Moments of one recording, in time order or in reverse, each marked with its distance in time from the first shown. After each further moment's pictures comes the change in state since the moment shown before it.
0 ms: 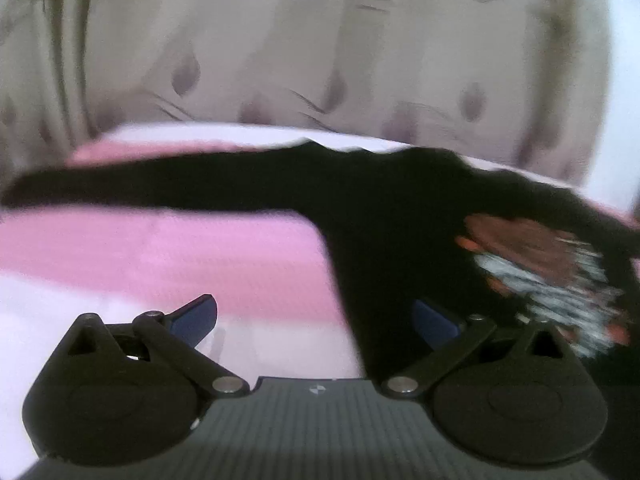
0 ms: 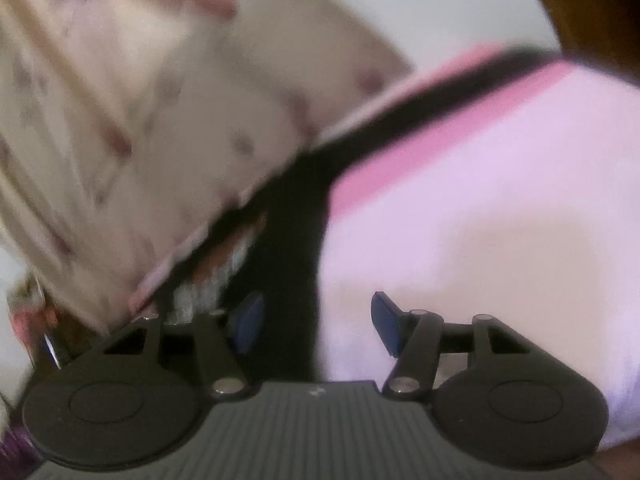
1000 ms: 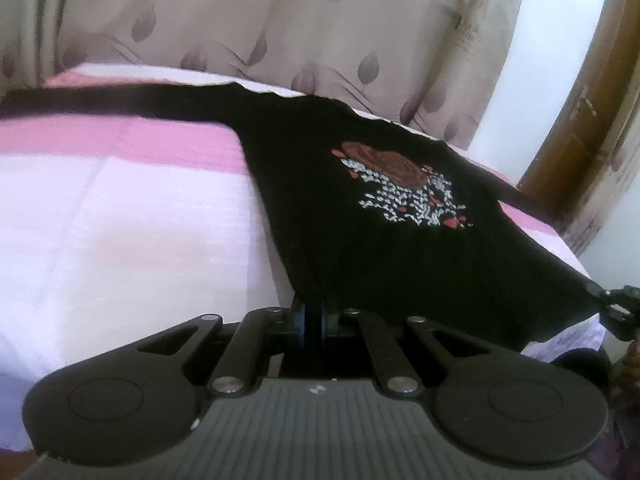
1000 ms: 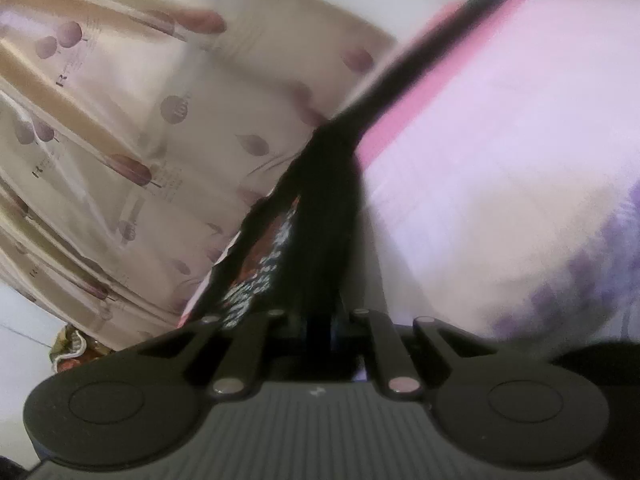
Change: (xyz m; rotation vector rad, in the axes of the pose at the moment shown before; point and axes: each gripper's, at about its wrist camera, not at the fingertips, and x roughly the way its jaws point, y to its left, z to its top) left arm -0.133 0.020 -0.067 -0.016 0.110 -0.267; right arm -0.018 0.013 -0.040 0.263 -0.051 0.088
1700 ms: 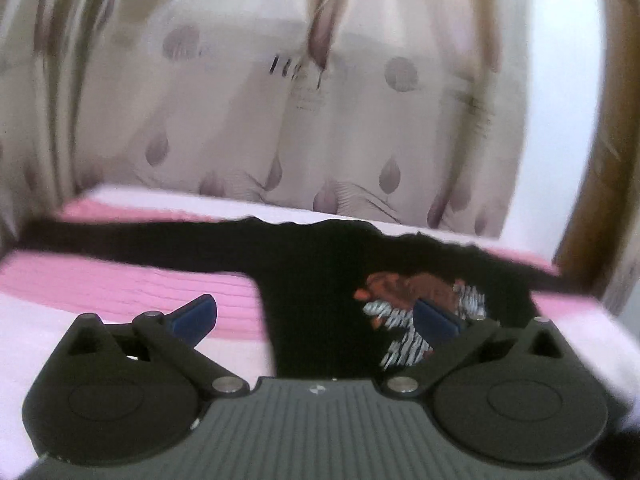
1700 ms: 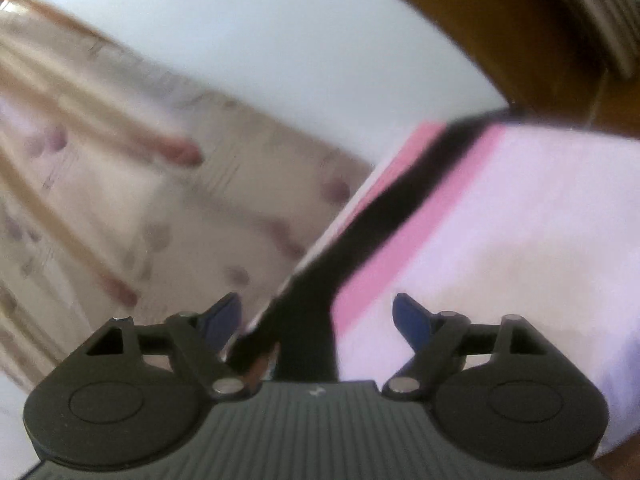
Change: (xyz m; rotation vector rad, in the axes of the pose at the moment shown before) left arm 0.031 -0.036 0.080 0.020 -0.286 0.129; right arm -0.019 -0.024 0.118 0.049 -0.320 -0.042
